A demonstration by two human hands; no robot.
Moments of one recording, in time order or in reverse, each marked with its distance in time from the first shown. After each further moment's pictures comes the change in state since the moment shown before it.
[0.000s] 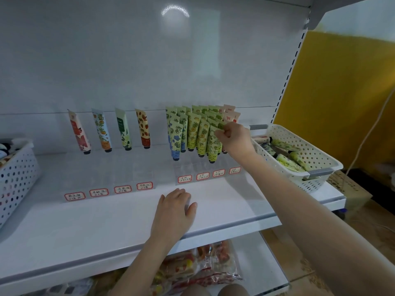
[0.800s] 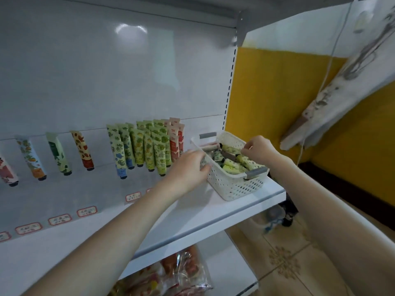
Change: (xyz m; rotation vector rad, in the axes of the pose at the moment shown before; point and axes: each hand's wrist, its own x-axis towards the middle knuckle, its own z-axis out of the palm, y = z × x) left_hand 0.087 0.157 -0.050 -0.150 -0.056 0.340; right_hand -0.017 0.103 -0.148 -0.289 -0.151 0.386
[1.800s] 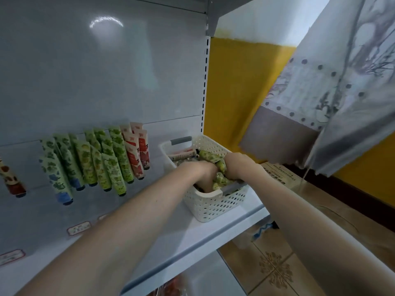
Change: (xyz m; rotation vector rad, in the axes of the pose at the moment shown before) left_hand 0.134 0.033 0.090 0.448 -0.733 0.114; right_hand 0.054 0.041 0.027 -0.515 -0.182 -0.031
